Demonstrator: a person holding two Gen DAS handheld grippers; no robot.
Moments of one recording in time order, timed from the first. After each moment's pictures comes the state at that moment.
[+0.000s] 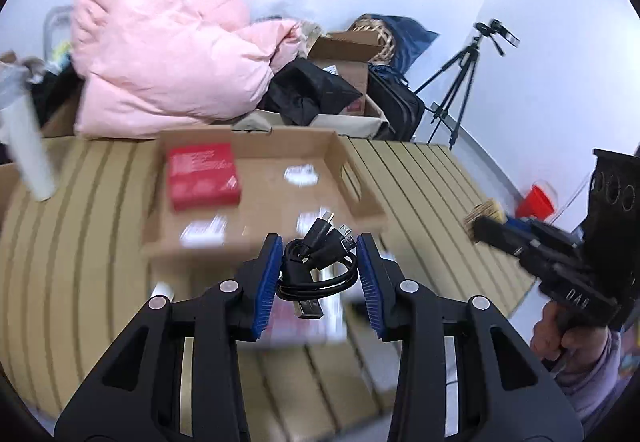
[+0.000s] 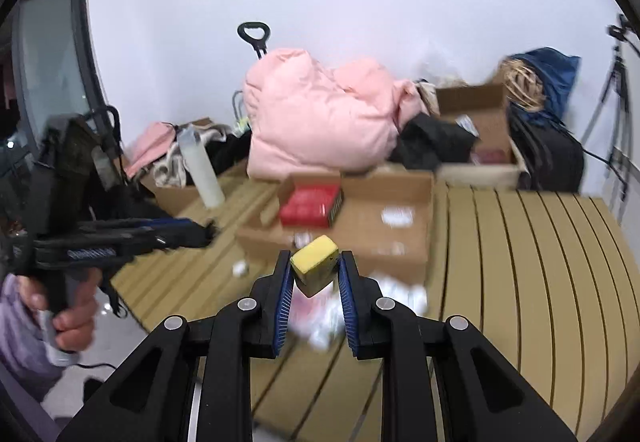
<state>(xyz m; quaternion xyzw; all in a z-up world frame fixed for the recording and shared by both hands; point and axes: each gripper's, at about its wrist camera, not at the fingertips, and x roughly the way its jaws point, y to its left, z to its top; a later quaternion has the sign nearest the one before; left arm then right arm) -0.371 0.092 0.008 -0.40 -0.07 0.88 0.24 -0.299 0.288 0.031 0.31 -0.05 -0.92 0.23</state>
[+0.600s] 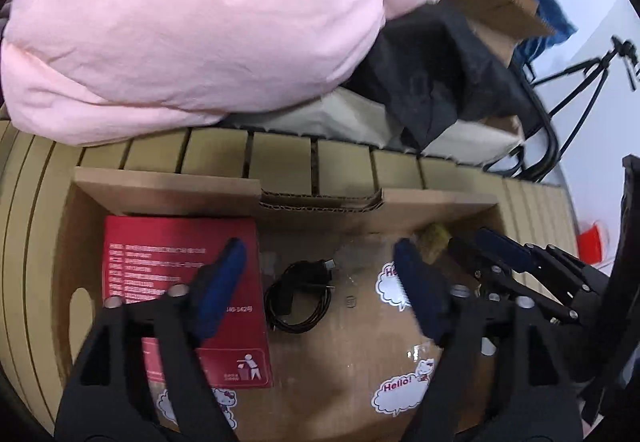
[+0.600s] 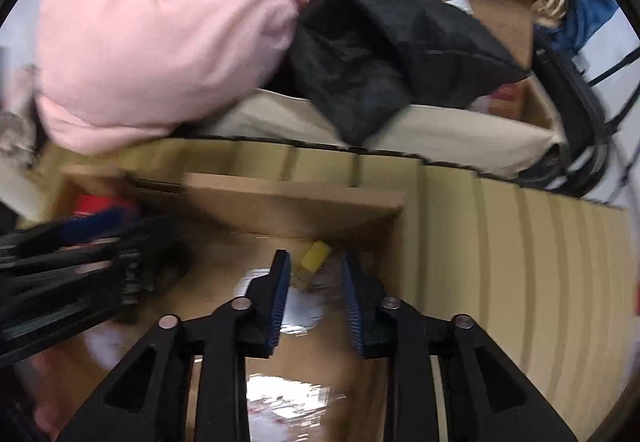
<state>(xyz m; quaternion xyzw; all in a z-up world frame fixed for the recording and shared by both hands) -0.611 0.140 -0.102 -0.52 -0.09 0.84 0.12 -0.610 0.264 -0.101 0.52 0.03 -0.85 0.06</state>
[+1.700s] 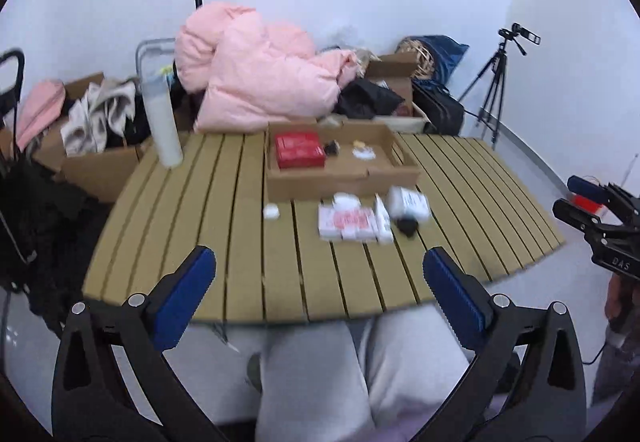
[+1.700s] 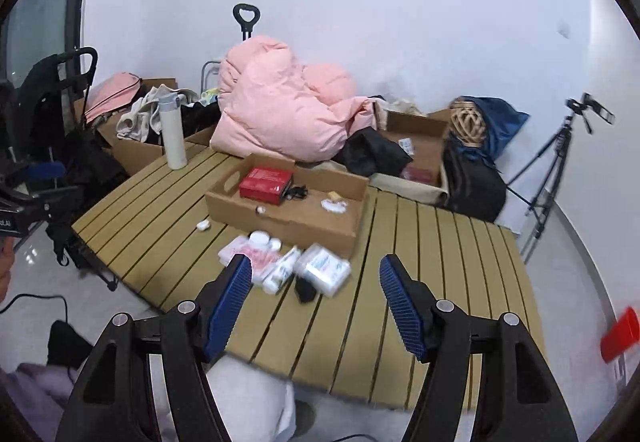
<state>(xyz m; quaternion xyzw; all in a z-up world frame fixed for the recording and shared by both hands) -0.120 0.000 0.059 -0.35 -0.01 0.93 0.13 -0.112 0.267 0.083 0.30 0.09 -0.94 0.10</state>
